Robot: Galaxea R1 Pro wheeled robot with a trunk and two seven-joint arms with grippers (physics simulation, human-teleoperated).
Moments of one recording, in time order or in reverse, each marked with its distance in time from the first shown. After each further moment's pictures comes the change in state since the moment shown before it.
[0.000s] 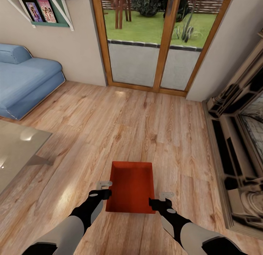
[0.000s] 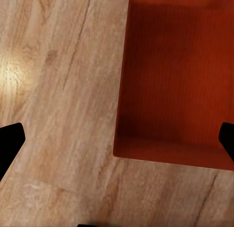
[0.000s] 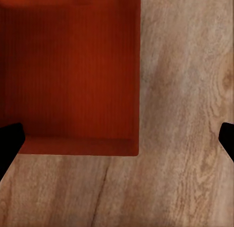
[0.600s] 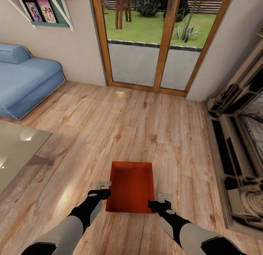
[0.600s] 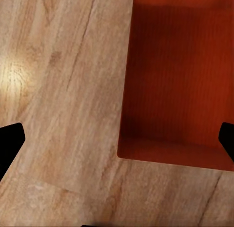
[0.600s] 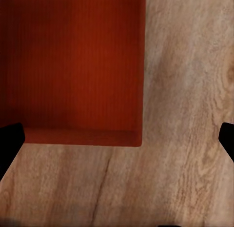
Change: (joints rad) left arm 0.000 0.007 0.000 -0.002 -0.004 0.000 0.000; right arm 0.000 0.007 0.001 0.014 0.005 0.017 0.003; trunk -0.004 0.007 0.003
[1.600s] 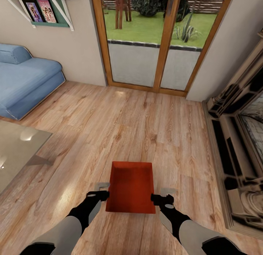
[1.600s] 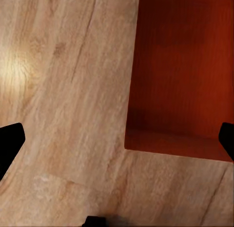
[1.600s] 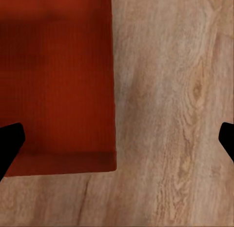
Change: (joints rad) left arm 0.001 0.012 0.002 0.007 0.000 0.027 0.000; right arm -0.001 -0.001 0.004 -0.083 0.003 0.022 -0.135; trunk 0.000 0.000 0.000
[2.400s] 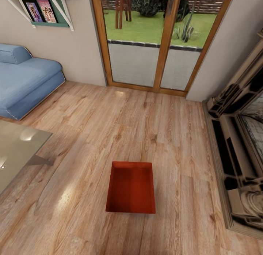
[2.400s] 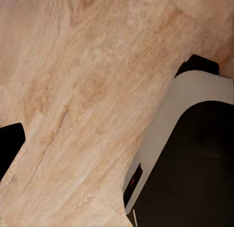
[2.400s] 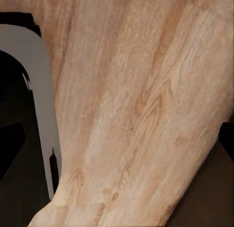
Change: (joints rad) left arm 0.515 0.243 0.006 0.030 0.340 -0.187 -0.073; right arm 0.502 -0.257 0.003 -0.040 -0.004 0.077 0.025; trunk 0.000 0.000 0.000
